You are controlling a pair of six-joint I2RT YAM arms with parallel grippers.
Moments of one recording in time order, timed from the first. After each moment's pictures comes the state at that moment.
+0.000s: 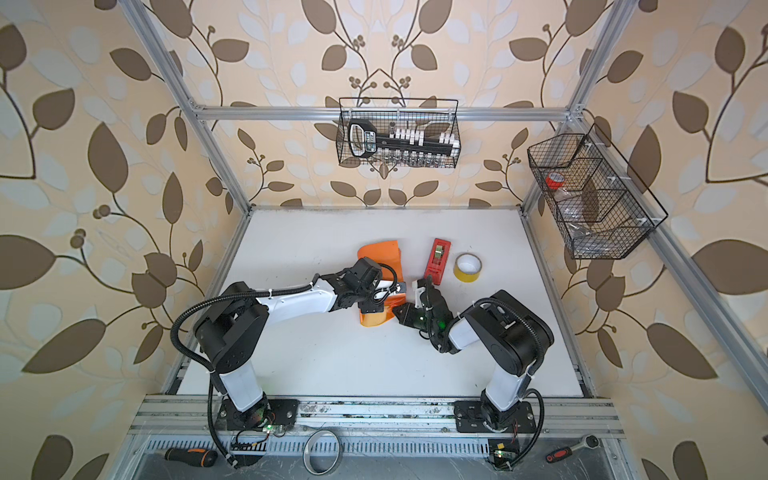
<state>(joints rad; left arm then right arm) -0.75 1.79 1.10 -0.19 -0.10 0.83 0.52 1.72 0.42 0.75 -0.29 0.85</state>
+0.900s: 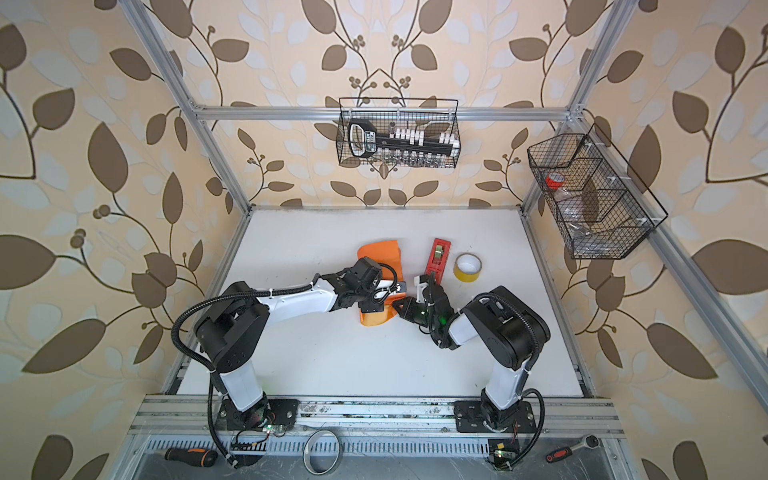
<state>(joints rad) -0.75 1.79 1.10 -0.19 -0.10 0.83 0.50 1.78 0.43 0.86 -0.31 0.93</state>
